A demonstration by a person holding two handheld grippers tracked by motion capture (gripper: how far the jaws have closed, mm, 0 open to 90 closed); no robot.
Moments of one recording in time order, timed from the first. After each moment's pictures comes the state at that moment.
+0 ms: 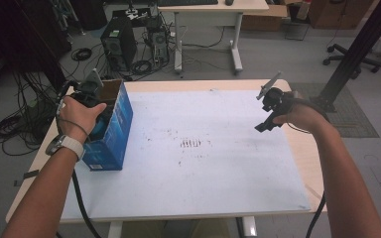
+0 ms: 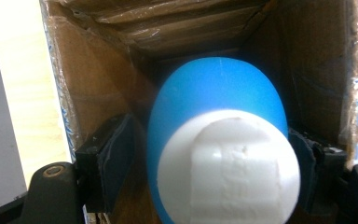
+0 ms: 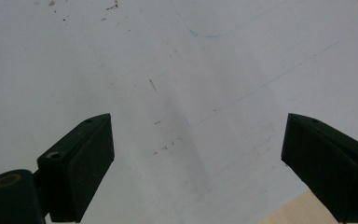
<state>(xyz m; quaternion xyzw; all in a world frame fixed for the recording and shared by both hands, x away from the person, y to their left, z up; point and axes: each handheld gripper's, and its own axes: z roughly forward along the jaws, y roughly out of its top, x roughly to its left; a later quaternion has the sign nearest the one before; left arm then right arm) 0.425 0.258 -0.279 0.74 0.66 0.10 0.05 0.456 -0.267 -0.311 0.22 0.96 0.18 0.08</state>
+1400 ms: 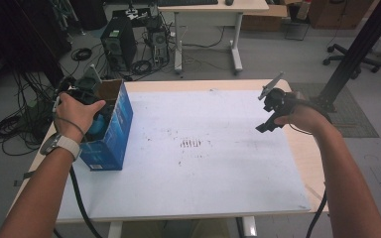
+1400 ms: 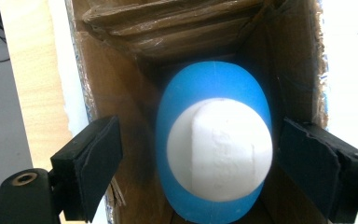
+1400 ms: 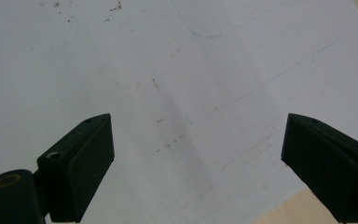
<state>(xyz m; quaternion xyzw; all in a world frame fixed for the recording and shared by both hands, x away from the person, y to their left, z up) 0.420 0.257 -0.263 0.75 0.65 0.12 0.07 0.450 -0.269 -0.308 0.22 0.95 0.19 0.08</state>
